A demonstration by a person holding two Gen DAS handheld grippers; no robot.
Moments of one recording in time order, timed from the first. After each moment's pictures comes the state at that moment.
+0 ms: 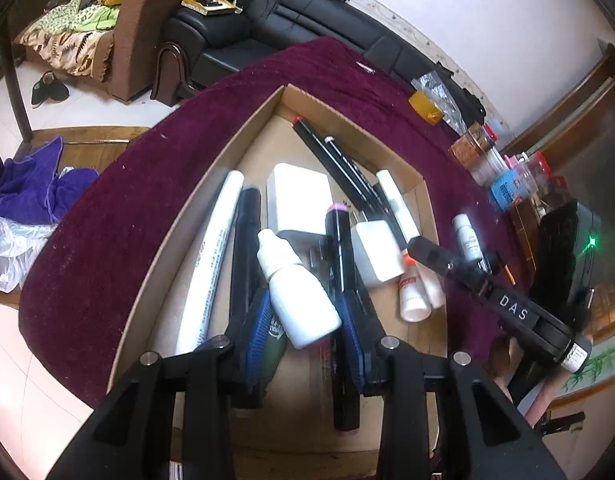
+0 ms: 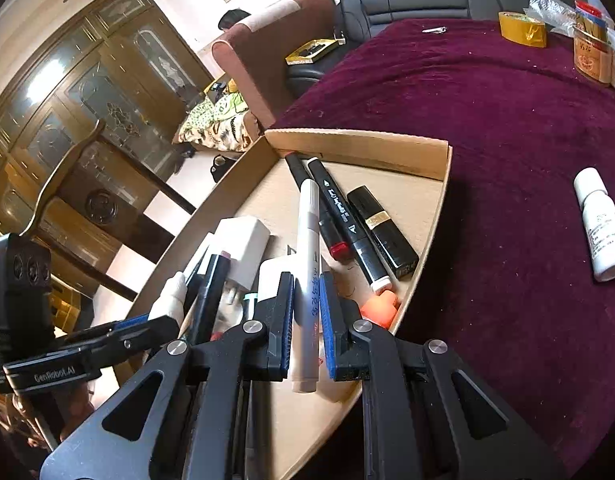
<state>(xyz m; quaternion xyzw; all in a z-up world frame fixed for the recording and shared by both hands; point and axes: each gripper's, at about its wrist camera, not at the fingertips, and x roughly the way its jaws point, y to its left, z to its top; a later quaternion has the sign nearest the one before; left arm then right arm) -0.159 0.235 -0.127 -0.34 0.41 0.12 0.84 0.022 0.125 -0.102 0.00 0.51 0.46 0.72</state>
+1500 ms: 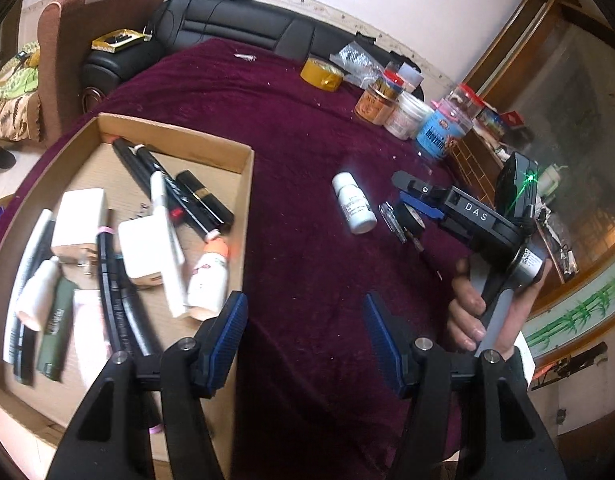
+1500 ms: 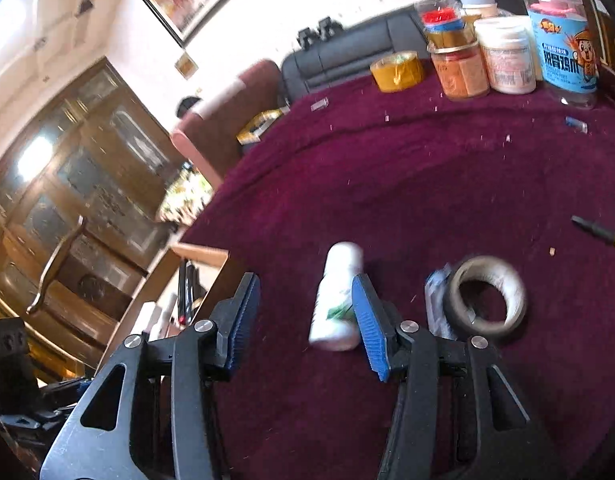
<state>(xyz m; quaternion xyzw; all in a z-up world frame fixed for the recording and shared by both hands) -0.086 0.094 -0.087 -0.24 0.41 0.04 0.88 0.155 -0.072 -0.094 0.12 0.44 0.41 0.79</state>
